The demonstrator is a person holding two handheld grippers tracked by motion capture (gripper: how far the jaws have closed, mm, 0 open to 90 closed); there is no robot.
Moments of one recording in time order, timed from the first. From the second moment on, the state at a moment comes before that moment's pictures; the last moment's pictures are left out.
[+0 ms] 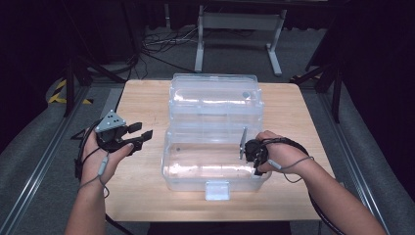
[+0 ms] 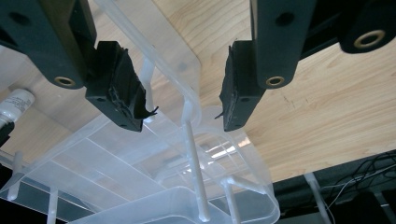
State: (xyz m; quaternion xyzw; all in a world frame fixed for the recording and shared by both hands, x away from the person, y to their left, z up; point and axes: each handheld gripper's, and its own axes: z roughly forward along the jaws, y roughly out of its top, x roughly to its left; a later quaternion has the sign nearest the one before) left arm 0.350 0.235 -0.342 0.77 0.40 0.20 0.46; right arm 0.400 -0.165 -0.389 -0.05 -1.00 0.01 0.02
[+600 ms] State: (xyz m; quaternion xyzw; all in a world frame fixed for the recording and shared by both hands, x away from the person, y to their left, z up) left arm 0.349 0.235 -0.342 0.77 0.40 0.20 0.46; right arm 0.399 -0.159 -0.389 -0.04 -1.00 0.01 0.02
